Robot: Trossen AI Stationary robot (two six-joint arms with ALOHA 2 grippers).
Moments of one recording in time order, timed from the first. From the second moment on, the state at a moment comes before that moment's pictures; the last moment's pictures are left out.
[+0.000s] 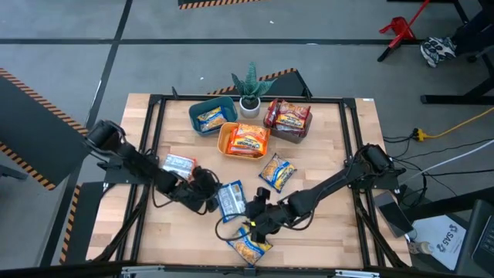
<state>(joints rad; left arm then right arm) -0.52 1.55 0.54 0.19 -0.72 -0.84 0.49 1.97 1.38 -0.25 0.36 0.52</state>
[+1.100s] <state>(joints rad) -0.53 1.81 0.55 0.35 -0.61 -1.05 0.49 2.06 1.38 -0.27 0.37 -0.12</state>
